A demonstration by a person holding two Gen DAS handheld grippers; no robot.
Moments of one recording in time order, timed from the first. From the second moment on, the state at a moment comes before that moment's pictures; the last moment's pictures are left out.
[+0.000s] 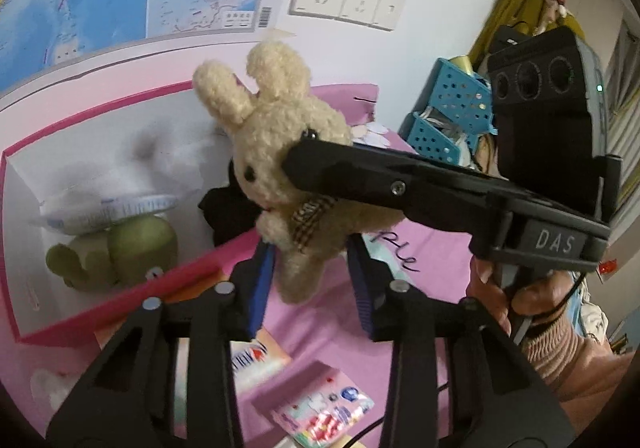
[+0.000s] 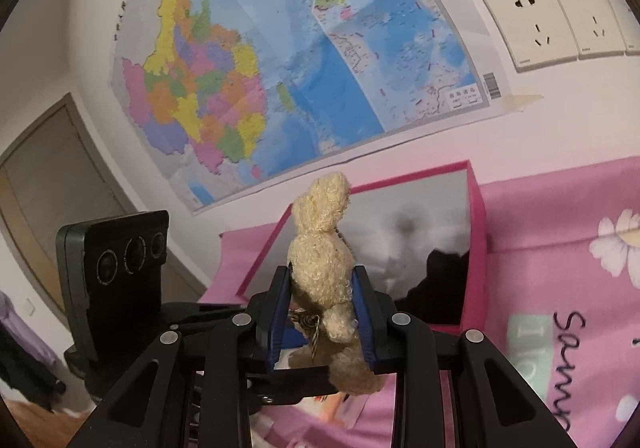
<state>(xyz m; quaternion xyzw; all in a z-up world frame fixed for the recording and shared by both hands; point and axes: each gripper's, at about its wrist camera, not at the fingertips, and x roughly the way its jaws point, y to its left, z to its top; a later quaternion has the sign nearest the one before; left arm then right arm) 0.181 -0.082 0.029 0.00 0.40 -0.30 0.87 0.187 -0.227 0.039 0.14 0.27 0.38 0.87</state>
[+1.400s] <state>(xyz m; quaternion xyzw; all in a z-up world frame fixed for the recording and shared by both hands) 0.109 -0.003 0.054 0.02 0.34 -0.20 0.92 0.138 -0.233 0.034 0.10 0.30 0.38 0.87</state>
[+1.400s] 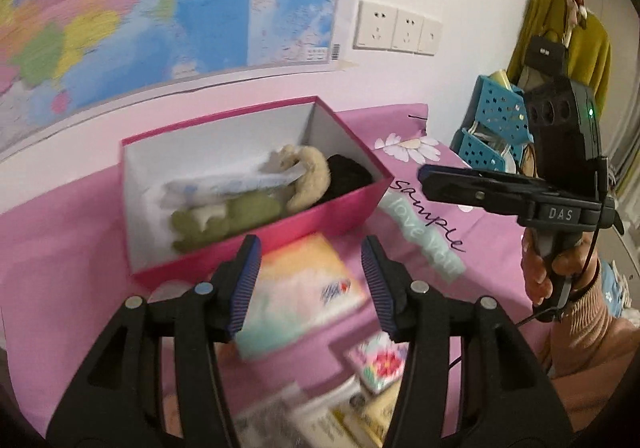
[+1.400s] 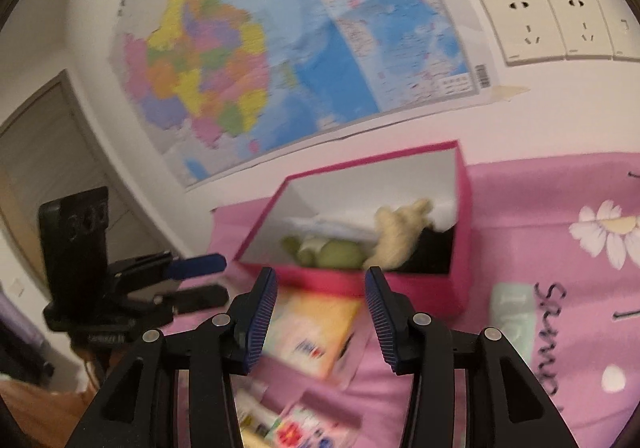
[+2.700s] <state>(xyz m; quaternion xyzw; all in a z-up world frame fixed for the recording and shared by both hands) 0.033 0.143 -0.085 -0.11 0.46 -0.11 0.87 0.119 0.002 -0.089 -0.03 0.48 0.47 0.74</state>
